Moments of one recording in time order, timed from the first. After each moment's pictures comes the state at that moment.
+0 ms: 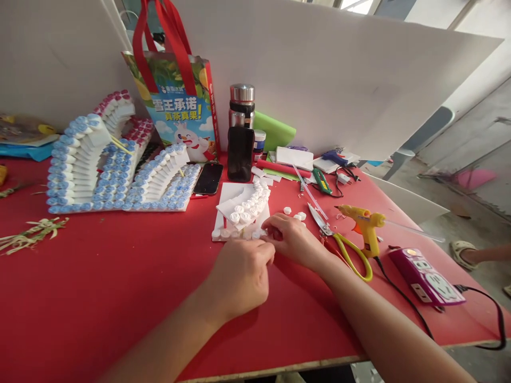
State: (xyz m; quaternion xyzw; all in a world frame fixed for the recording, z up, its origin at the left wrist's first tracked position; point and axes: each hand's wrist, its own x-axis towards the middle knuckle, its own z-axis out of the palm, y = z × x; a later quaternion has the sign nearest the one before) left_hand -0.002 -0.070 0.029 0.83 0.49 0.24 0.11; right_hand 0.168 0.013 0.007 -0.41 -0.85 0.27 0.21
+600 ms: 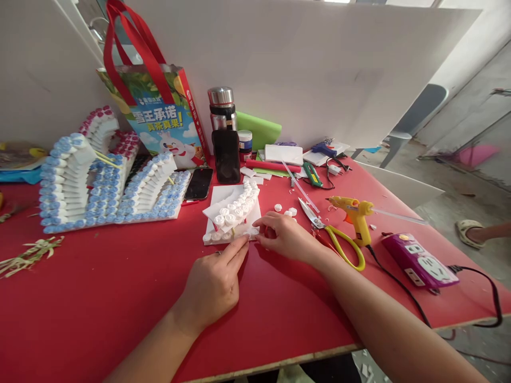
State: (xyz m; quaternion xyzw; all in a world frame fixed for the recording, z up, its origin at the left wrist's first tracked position) left_hand -0.026 -0.082 -0.001 0.85 0.47 0.21 -0.11; right_hand 0.179 0.016 0.005 -0.39 -0.84 0.31 0.23
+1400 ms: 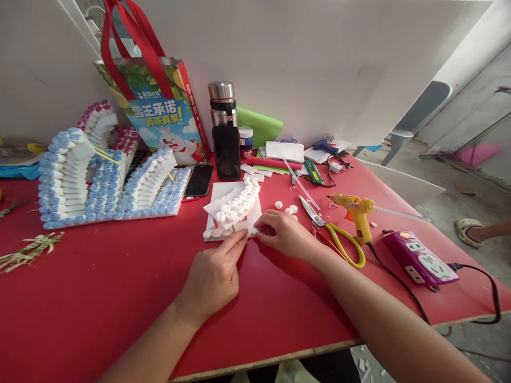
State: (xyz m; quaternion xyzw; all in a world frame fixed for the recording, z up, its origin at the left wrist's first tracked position) left_hand -0.026 -0.080 -0.003 0.83 0.50 0.22 -0.05; right_hand 0.176 0.015 0.002 -0.37 -0.84 0.31 0.24
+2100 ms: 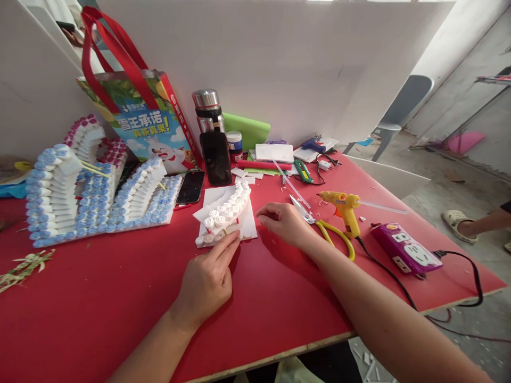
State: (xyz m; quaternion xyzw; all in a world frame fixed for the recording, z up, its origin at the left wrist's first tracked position) left_hand -0.027 -0.076 -0.008 0.83 0.49 0.24 -0.05; right_hand 0.192 0.027 0.011 -0.47 -0.75 0.36 0.30
